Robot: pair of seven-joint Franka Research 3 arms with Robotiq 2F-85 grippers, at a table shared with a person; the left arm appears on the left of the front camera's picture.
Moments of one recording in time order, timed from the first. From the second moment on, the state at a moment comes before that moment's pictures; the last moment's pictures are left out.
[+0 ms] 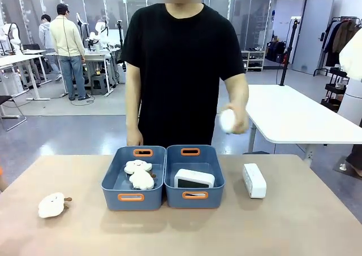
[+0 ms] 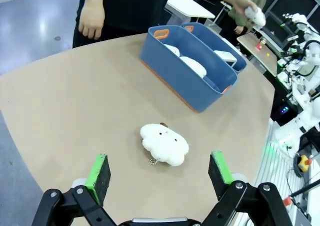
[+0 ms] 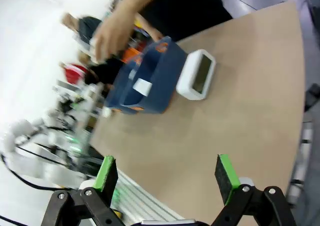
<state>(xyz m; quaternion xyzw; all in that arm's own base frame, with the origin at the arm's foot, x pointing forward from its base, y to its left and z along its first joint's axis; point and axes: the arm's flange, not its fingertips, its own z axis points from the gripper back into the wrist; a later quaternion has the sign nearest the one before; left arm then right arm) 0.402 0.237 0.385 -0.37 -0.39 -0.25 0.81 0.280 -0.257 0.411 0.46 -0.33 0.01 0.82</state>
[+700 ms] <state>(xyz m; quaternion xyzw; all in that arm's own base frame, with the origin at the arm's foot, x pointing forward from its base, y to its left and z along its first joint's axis) 0.402 0.237 0.384 -0.37 -0.39 -0.25 0.81 0.405 0.008 0.446 0.12 -0.23 0.25 0.93</state>
